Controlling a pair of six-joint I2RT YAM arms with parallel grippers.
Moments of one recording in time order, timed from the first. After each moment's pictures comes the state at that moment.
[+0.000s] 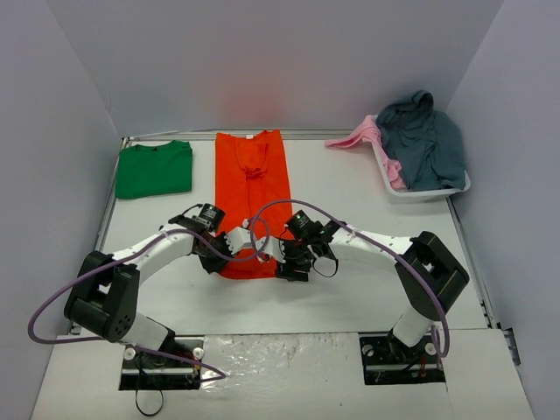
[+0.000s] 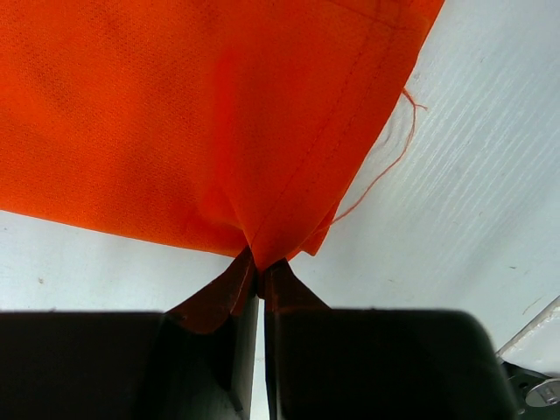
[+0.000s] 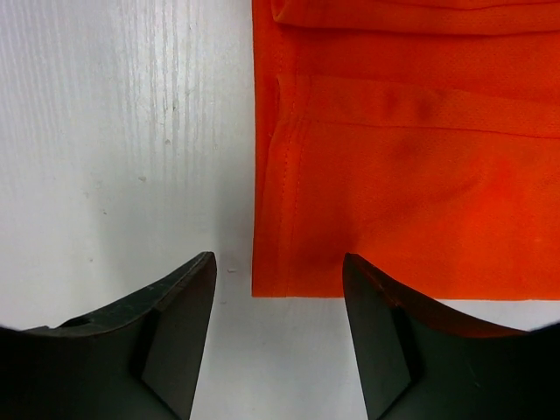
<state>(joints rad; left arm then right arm) -0.44 1.46 0.85 -0.69 0.29 0.65 0.80 1.64 0.94 -0.41 -0.38 -0.76</state>
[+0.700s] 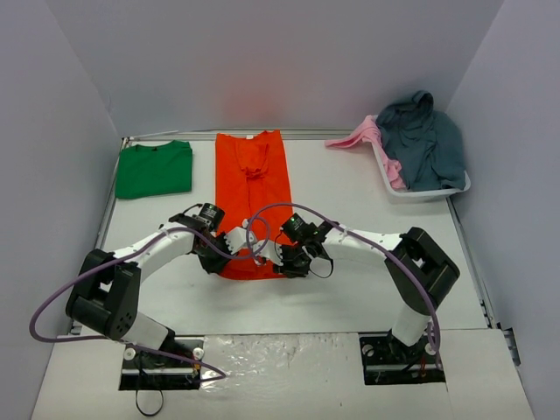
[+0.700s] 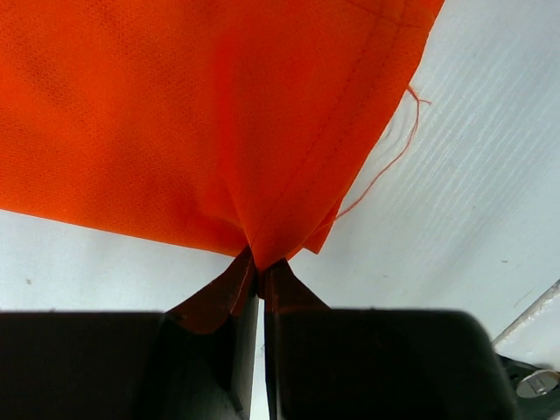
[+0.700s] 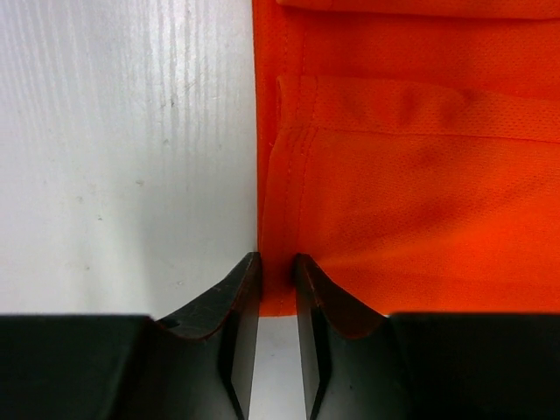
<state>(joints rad) -0.44 1.47 0.86 -0.71 0.31 0.65 0.82 1.71 0.95 -0.40 -0.36 -0.74</state>
